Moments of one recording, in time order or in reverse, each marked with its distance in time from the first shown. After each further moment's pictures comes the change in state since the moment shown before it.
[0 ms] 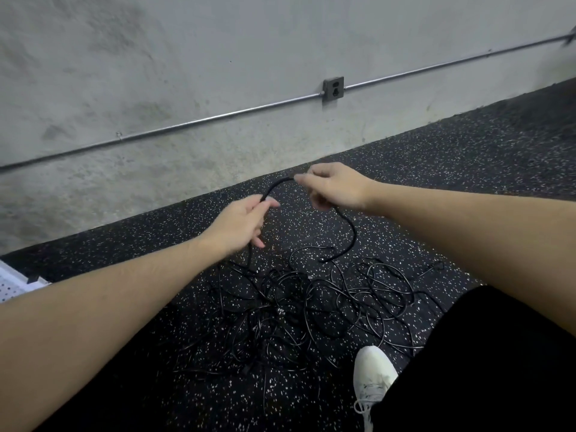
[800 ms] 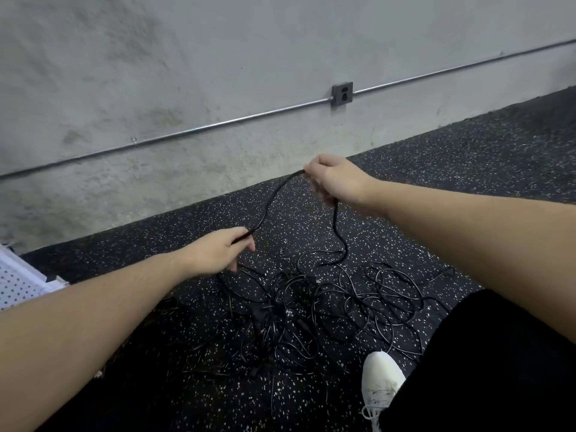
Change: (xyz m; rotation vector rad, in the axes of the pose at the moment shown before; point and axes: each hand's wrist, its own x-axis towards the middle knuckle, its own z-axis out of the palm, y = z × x) left_hand -0.022 -0.050 -0.035 0.359 -0.188 -0.090; right_hand 0.018 -0.013 0.005 0.273 0.101 0.058
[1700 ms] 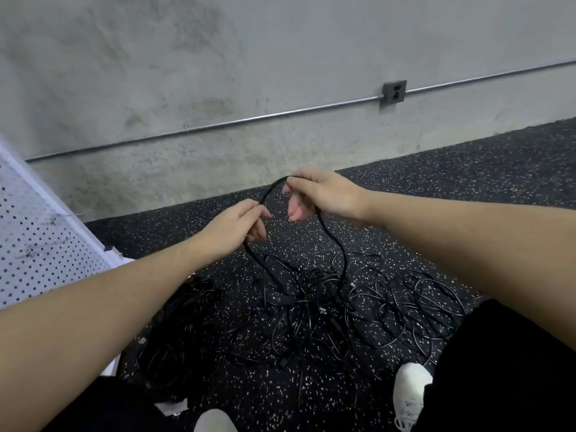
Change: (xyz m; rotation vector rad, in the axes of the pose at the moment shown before) left_hand -0.034 -0.036 -0.026 -0.435 0.282 -0.001; right_hand 0.018 -0.033 0.098 0.017 -0.344 -0.101
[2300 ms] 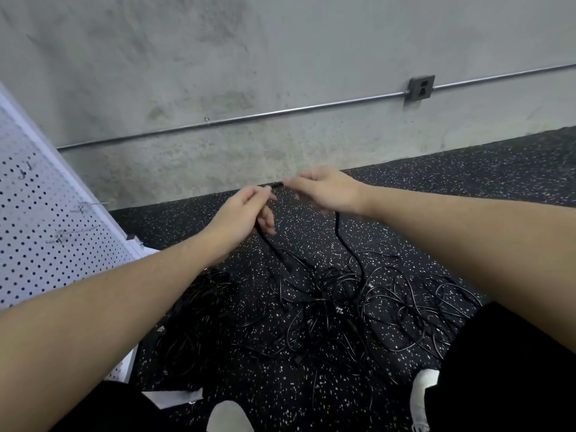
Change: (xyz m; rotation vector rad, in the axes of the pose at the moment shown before) left_hand -0.008 -0.002 -0.012 -0.312 0.150 -0.055; right_hand 0.027 -0.006 0.022 -0.270 0.000 -0.033
